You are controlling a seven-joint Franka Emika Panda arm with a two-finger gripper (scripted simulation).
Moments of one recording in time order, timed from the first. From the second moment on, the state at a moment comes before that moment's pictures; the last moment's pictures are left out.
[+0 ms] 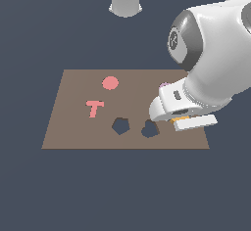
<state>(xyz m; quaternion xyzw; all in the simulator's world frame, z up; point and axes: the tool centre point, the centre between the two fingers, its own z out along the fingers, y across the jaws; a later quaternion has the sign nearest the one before) 0.052 0.166 0.031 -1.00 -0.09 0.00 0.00</state>
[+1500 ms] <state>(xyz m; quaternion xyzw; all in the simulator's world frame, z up) 0.088 0.072 0.037 -0.99 -0.14 0.00 0.00</state>
